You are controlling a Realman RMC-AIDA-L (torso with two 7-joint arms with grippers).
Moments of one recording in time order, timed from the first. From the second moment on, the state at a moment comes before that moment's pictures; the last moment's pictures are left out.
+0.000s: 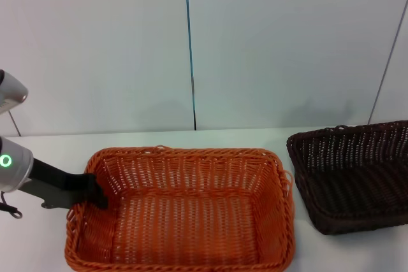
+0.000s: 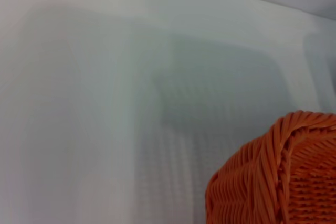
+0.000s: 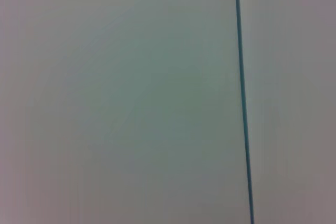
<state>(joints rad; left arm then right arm) -0.89 -1.87 -2.39 -0.57 2.57 -1.37 0.43 0.00 1.97 1.55 1.95 -2.93 0.56 -2.83</state>
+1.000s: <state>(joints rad) -0.89 -1.93 -2.36 -0.51 2.58 -1.24 0.42 0.00 1.97 1.56 1.96 -2.93 0.56 -2.83</state>
